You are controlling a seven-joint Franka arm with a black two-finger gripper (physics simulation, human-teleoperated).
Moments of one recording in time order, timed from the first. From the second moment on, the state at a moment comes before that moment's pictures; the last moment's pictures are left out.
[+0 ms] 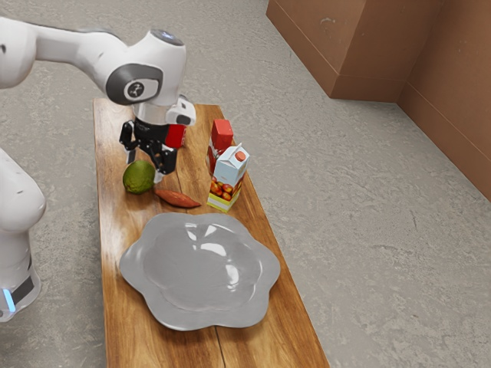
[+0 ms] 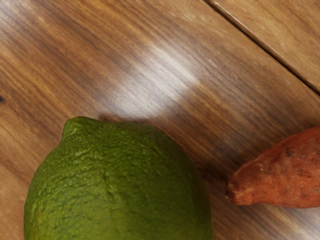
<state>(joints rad) 0.58 -0.80 -0.31 -2.66 -0.22 1.83 -0.26</state>
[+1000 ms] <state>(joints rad) 0.59 -0.76 -0.39 -2.68 -0.30 1.96 -0.23</state>
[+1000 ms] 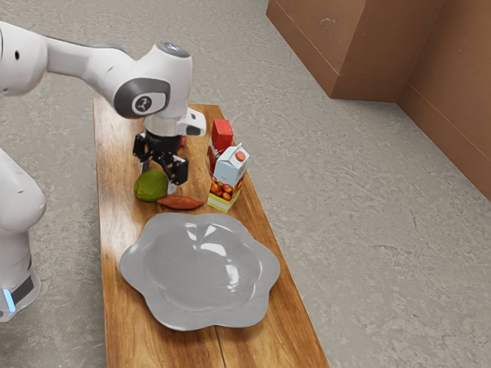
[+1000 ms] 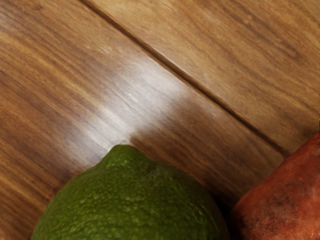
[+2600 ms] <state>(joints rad) 0.33 -0.72 -0.65 -2.45 -0.49 1.83 -0.50</state>
